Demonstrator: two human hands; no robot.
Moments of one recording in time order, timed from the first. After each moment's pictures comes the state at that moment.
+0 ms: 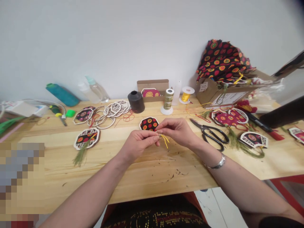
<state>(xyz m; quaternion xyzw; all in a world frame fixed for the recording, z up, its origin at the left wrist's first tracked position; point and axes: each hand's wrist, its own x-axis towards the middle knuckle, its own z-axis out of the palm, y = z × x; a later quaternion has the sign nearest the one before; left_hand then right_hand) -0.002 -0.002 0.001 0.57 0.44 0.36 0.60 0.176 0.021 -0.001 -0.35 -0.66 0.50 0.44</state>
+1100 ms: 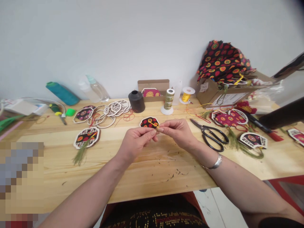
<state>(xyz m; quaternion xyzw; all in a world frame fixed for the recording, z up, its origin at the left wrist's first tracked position) 0.000 -0.005 0.005 0.51 0.48 0.42 0.58 0.171 0.015 -0.004 -0.37 -0.55 0.57 0.48</state>
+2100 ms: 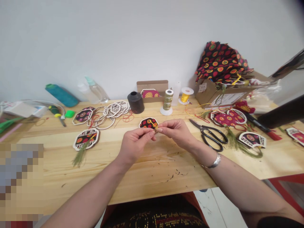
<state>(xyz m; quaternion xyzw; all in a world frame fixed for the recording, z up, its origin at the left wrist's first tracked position) 0.002 -0.010 0.007 0.57 0.51 0.45 0.47 0.172 0.018 0.000 -0.36 -0.52 0.63 0.45</state>
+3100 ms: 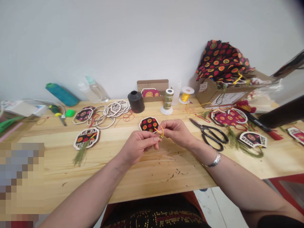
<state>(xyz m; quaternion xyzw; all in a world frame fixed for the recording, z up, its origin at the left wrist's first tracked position) 0.002 -0.007 0.004 0.48 0.44 0.35 0.68 0.173 0.020 -0.002 -0.33 -0.58 0.61 0.42</state>
